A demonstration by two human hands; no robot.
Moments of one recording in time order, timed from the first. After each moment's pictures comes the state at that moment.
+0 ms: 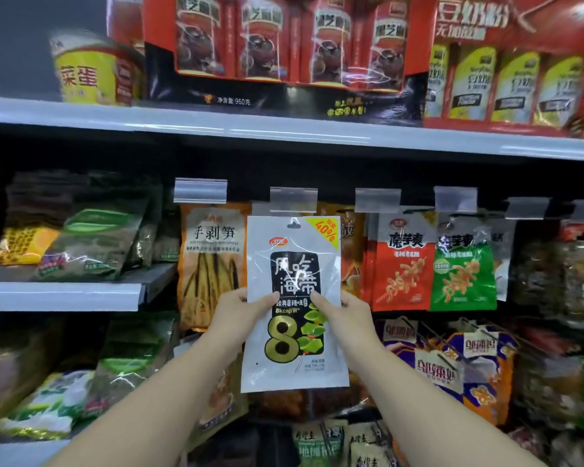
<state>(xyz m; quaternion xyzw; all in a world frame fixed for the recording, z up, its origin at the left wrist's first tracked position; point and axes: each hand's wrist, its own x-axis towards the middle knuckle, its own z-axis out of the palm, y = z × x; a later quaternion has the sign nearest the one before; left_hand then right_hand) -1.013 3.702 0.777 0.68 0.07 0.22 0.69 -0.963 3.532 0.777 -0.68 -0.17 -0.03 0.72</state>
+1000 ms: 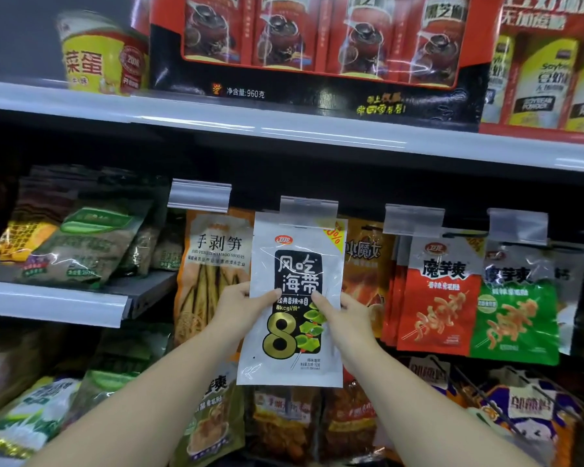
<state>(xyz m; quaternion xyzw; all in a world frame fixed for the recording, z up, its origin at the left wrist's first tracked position) -0.943 3.726 0.794 0.68 0.09 0.29 0.67 -0.866 3.573 0.784 -0.66 -0.20 0.00 0.72</state>
